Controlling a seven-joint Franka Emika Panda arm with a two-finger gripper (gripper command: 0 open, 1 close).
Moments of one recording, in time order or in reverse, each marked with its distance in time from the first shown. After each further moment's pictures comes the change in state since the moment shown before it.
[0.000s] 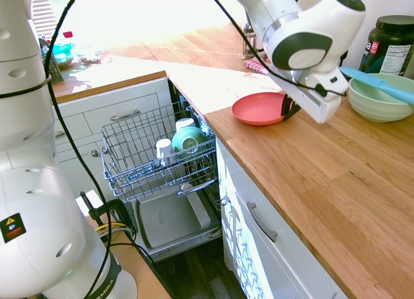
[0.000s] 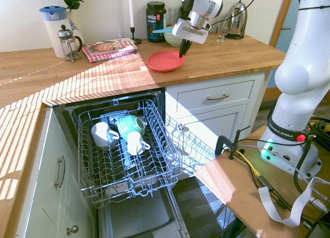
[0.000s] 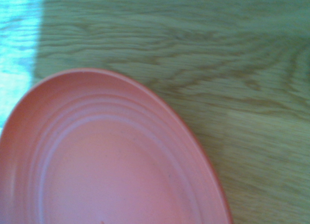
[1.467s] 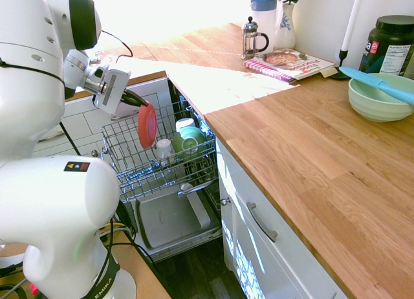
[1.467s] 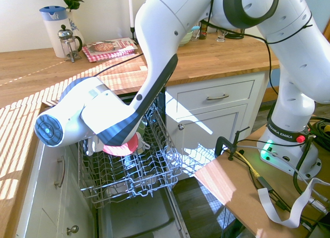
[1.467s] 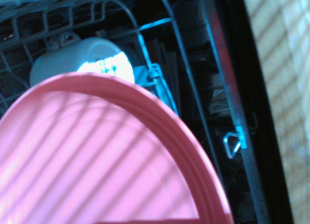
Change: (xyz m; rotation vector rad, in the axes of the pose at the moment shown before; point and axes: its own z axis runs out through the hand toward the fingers) arm -0.608 -0.151 0.281 -0.607 0.929 -0.912
